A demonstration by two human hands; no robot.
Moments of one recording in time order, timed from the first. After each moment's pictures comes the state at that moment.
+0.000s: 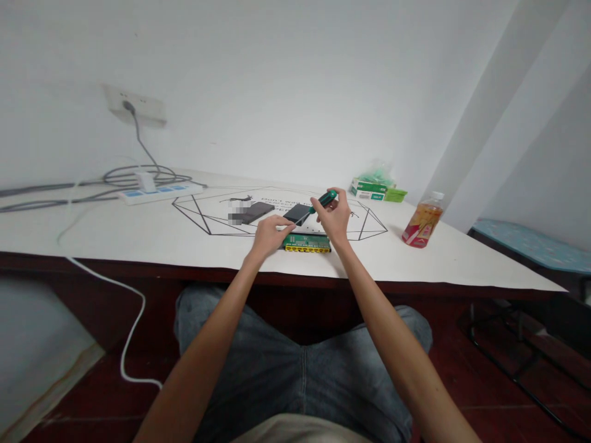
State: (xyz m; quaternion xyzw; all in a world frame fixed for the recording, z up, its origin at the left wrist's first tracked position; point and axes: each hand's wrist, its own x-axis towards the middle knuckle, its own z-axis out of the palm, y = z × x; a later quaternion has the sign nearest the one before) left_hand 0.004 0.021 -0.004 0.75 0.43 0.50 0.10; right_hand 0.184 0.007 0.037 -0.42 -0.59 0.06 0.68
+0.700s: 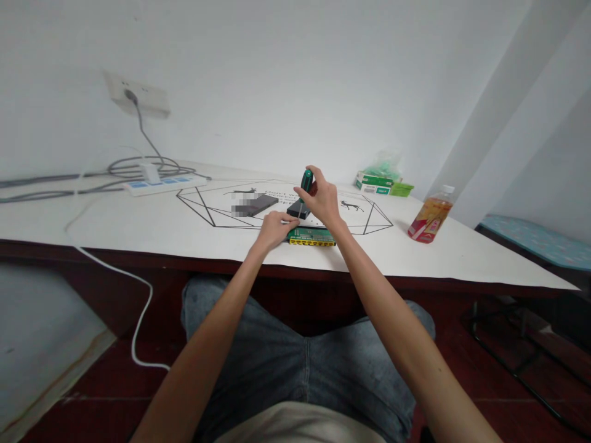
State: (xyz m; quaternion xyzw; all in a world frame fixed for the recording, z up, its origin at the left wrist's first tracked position) left_hand 0.006 0.025 -0.005 0.75 0.45 0.46 0.16; right_hand 0.163 0.033 0.061 -0.42 -0.73 -0.03 0.55
